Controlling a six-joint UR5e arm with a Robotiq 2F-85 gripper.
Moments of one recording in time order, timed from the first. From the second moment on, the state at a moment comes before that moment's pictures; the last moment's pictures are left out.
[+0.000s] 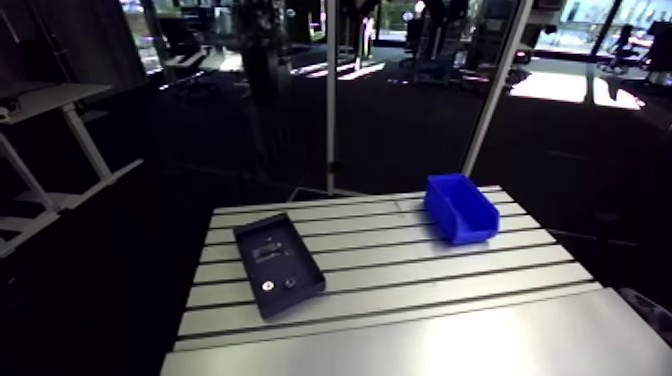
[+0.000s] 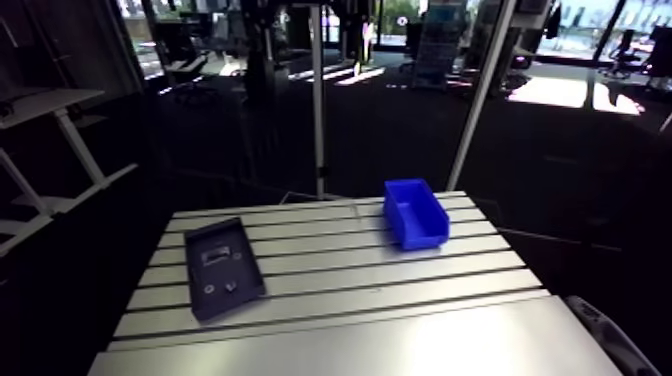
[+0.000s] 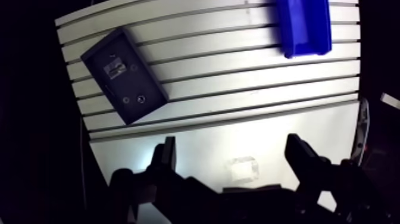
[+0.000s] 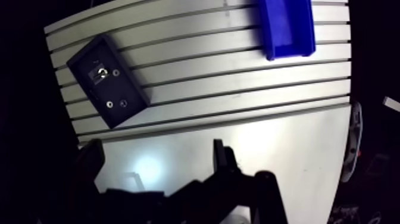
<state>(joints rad) -0.16 -1.40 1.28 -1.41 -1.56 -1.59</state>
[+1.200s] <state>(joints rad) -0.08 -1.32 1.26 -1.49 -1.56 -2.12</state>
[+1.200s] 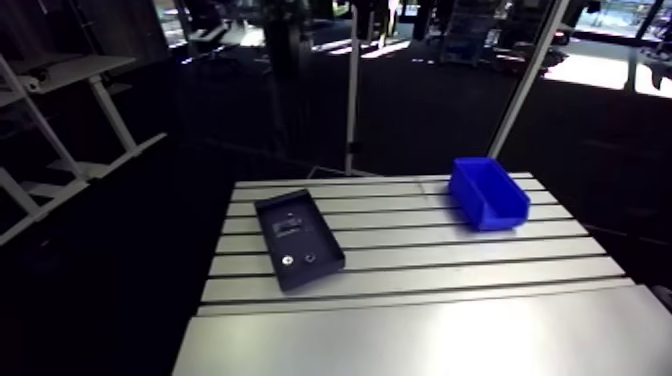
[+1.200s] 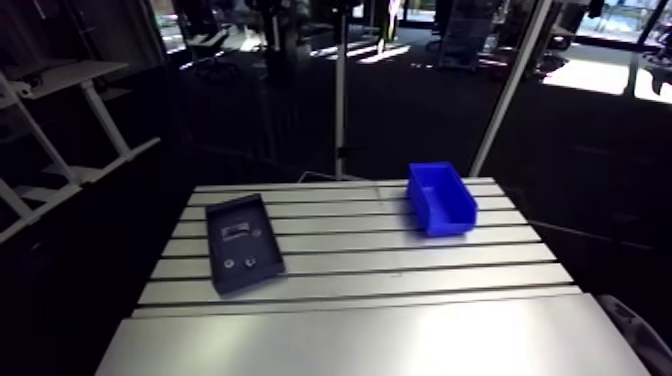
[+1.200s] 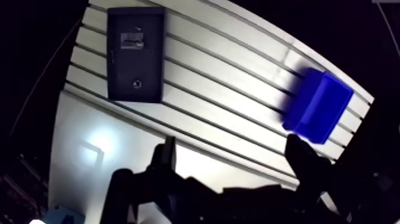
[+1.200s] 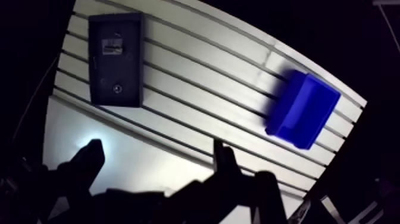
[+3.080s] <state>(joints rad) 0.16 -1.12 1.50 -1.91 -1.58 -3.02</state>
